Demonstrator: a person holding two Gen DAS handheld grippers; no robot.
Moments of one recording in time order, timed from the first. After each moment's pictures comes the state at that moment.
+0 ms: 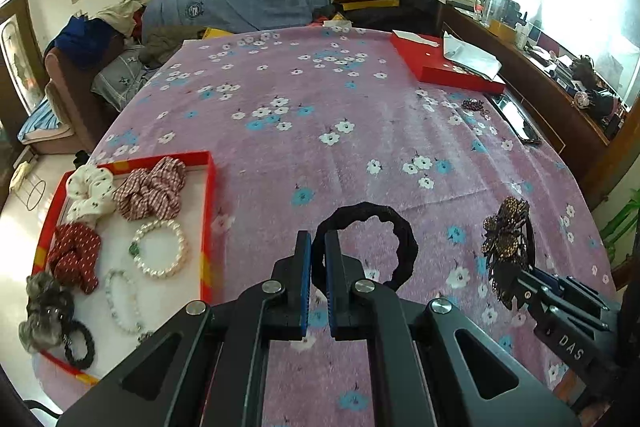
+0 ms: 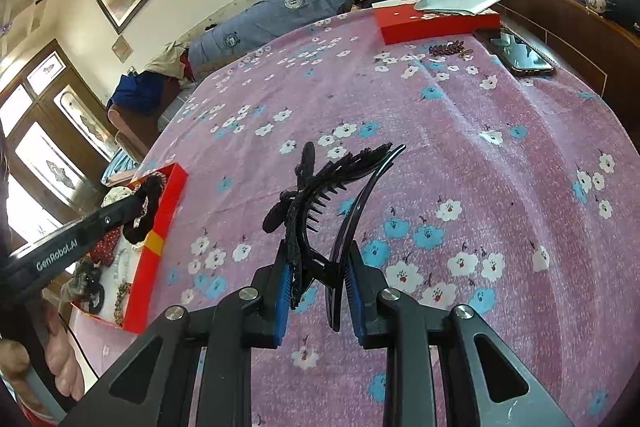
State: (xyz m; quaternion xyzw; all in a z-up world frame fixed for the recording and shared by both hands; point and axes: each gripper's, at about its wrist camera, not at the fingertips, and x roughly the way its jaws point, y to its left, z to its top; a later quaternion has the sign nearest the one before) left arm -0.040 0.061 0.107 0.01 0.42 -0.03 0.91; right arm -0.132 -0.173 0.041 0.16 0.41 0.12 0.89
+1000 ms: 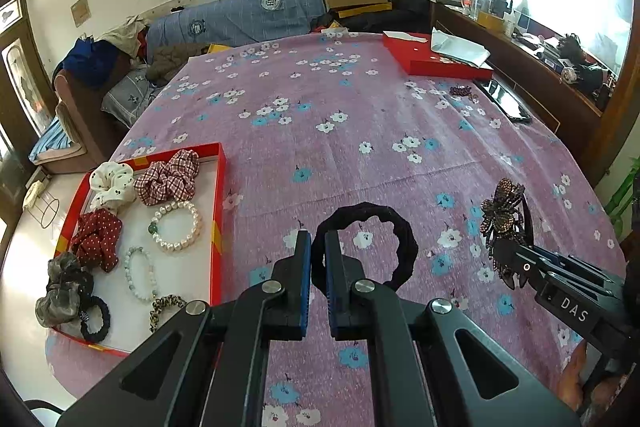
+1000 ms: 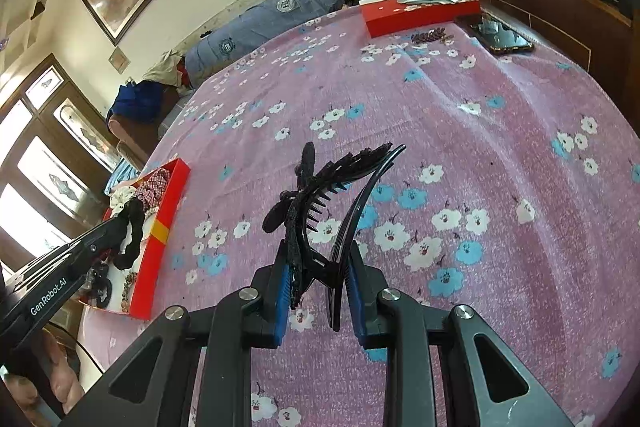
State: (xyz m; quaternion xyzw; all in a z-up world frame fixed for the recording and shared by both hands) left arm -0.088 0.045 0.109 0.04 0.40 -0.03 0.91; right arm -0.159 -0.184 0.033 0.19 0.41 0.12 0.88
